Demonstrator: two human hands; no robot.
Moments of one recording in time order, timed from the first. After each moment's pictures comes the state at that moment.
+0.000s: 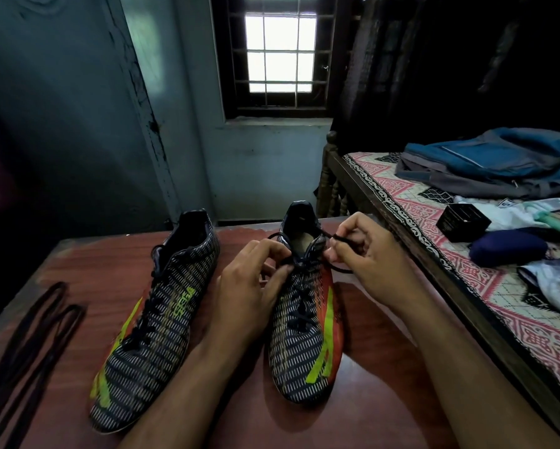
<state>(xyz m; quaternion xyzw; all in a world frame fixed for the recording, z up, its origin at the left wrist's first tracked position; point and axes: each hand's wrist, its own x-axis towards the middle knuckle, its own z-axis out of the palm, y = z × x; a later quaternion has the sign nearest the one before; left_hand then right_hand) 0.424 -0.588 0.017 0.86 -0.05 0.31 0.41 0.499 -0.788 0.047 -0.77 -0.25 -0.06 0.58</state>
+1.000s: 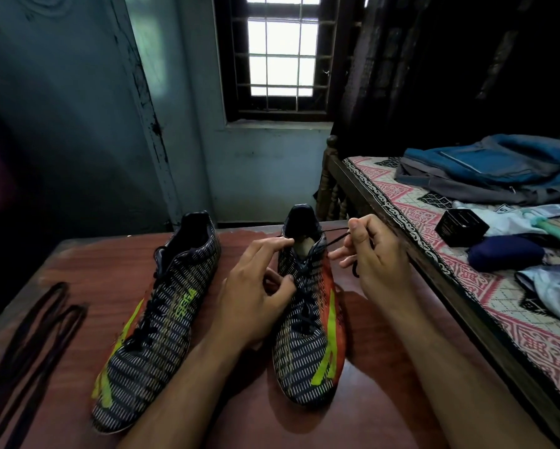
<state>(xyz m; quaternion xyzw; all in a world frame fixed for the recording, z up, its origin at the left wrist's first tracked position) 0.423 -0.587 0.021 0.88 -0.06 0.25 0.40 0.502 -0.779 0.037 -0.76 -0.22 -0.18 0.59</state>
